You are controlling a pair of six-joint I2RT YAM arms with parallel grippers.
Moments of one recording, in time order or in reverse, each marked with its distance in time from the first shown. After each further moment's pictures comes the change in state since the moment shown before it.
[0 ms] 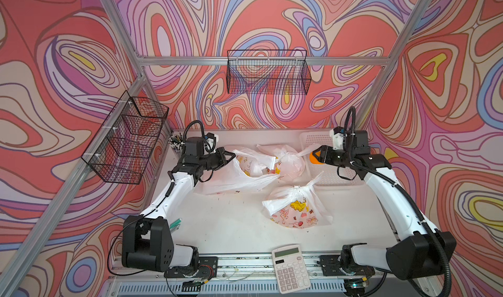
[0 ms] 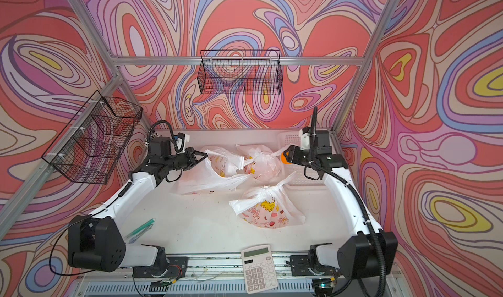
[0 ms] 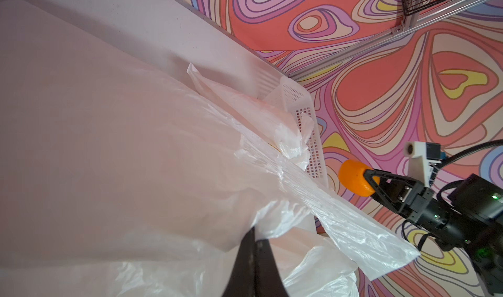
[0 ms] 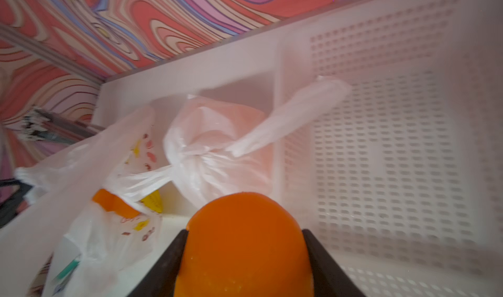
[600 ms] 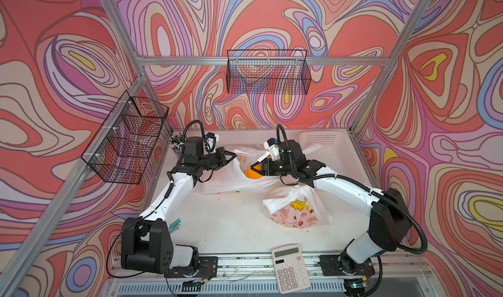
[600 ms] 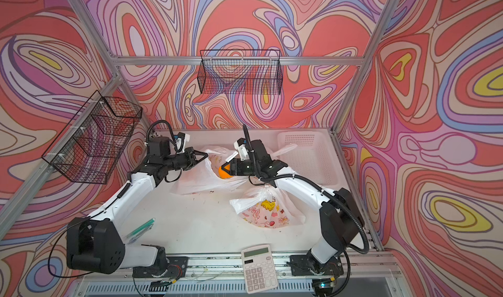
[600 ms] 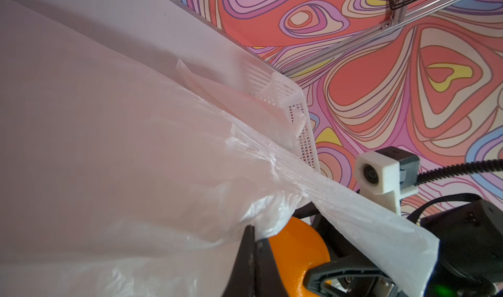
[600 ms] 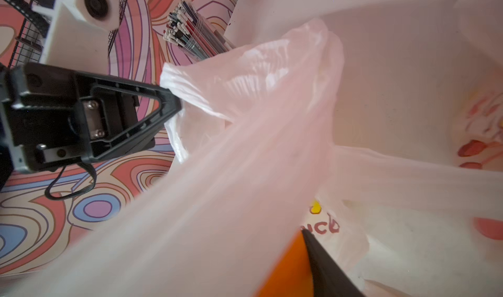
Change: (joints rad) left arm 0.001 -0.018 0.000 -0.004 0.035 0.000; right arm 0.518 0.329 -0.020 0.480 -0.077 0.291
